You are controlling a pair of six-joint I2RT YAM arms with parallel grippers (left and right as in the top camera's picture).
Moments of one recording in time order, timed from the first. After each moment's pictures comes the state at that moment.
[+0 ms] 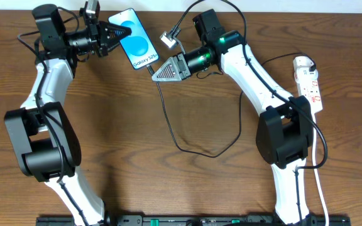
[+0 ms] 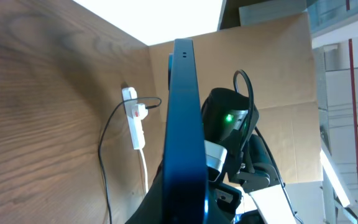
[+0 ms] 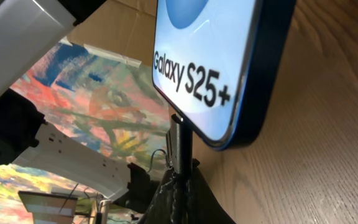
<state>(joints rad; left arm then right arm) 0.20 2.03 1.51 0.14 1.47 -0.96 0.44 2.26 2.00 -0.82 -1.30 0.06</state>
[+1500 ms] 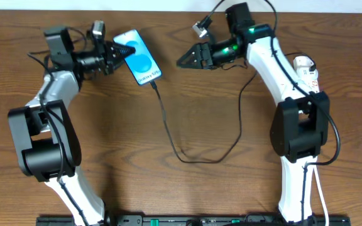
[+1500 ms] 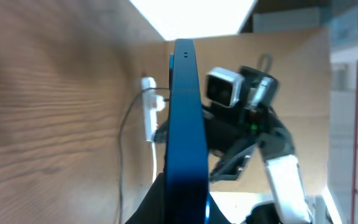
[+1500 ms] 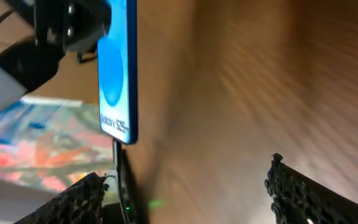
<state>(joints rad) 0.19 2.03 1.32 0.14 1.42 -0.88 0.27 2.26 1.99 -0.89 -1.07 0.05</state>
